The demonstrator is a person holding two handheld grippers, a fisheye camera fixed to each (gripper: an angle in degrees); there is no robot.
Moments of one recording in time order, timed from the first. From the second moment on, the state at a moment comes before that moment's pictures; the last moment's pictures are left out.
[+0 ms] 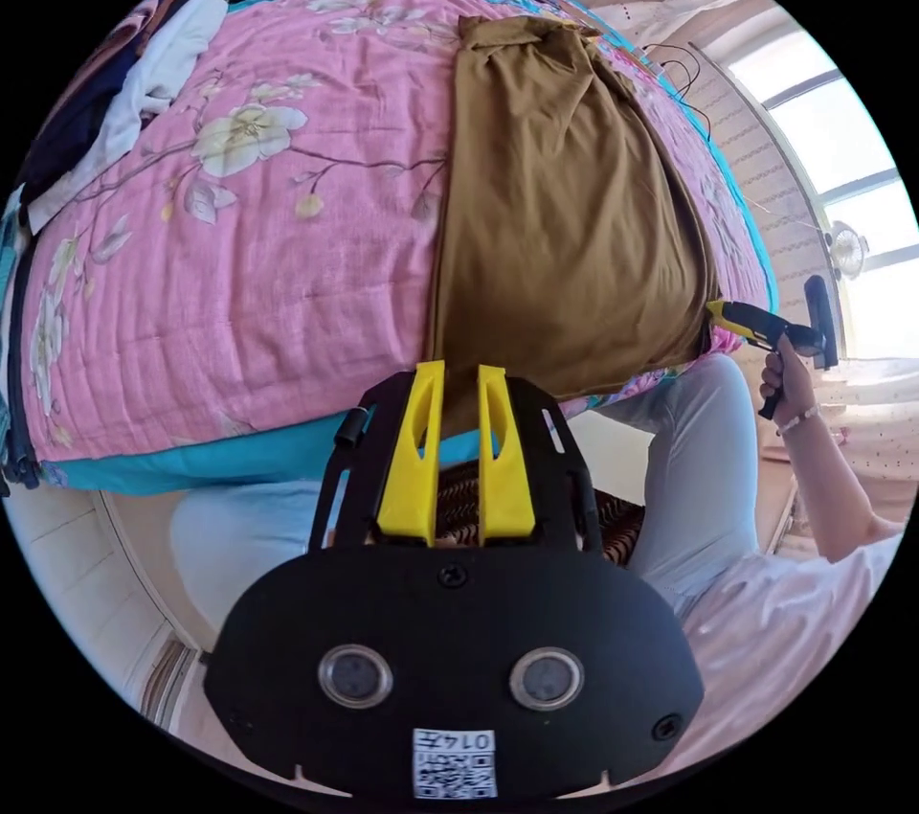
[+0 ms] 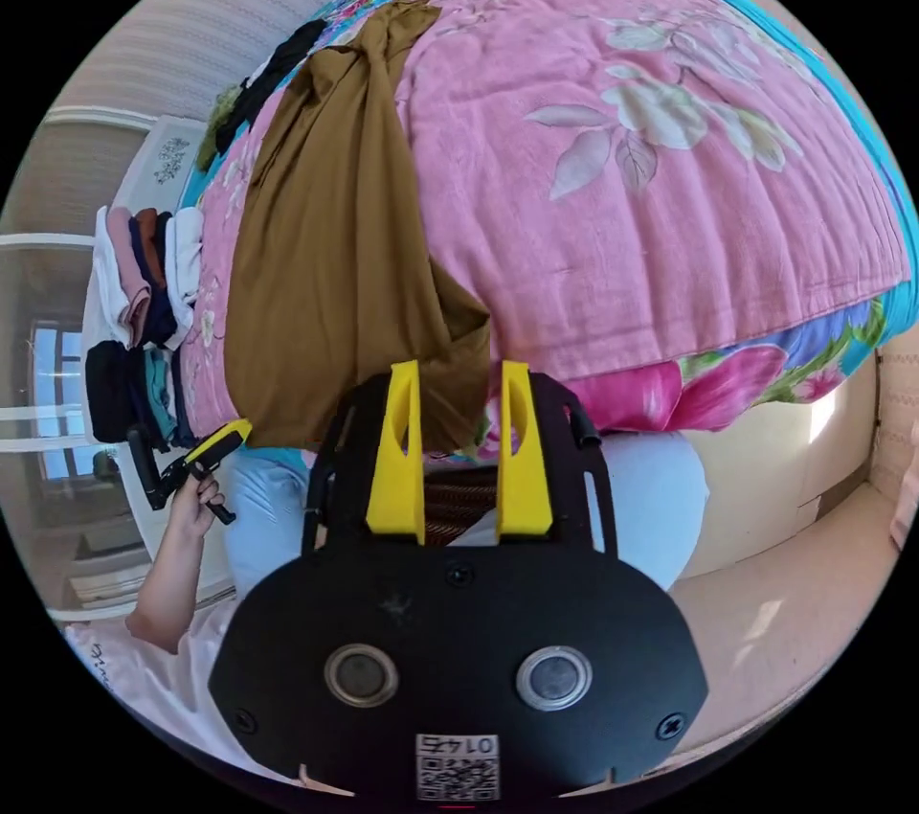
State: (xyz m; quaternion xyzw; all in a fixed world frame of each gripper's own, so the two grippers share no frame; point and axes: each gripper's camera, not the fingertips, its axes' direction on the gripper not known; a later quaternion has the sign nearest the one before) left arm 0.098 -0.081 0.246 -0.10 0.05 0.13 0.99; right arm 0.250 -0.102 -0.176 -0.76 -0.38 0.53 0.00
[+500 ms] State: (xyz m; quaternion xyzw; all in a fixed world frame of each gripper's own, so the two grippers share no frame) left arm -0.008 -0.018 -0.039 0.27 0.51 0.19 0.79; right arm 0.531 -0.085 -0.159 -0.34 -0.34 0.86 0.16
